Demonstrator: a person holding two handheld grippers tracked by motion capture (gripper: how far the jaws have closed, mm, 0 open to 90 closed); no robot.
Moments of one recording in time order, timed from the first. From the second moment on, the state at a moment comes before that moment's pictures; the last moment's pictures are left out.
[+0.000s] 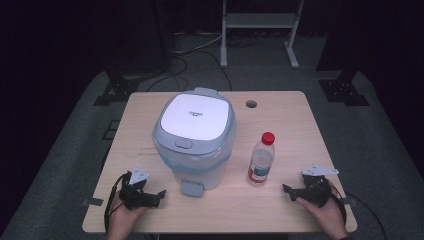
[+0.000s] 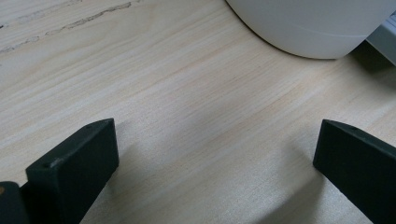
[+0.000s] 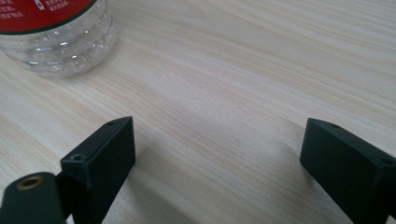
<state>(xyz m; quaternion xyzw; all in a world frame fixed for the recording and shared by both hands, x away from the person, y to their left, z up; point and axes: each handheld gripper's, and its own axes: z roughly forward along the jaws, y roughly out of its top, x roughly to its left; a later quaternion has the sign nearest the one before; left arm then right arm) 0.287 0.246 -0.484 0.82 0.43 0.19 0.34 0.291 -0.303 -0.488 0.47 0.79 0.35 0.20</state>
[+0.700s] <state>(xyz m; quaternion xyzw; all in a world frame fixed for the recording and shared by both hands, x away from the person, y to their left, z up) 0.281 0.247 -0.477 0.80 0.42 0.18 0.38 0.290 -0.304 -0.488 0.46 0.79 0.35 0.19</state>
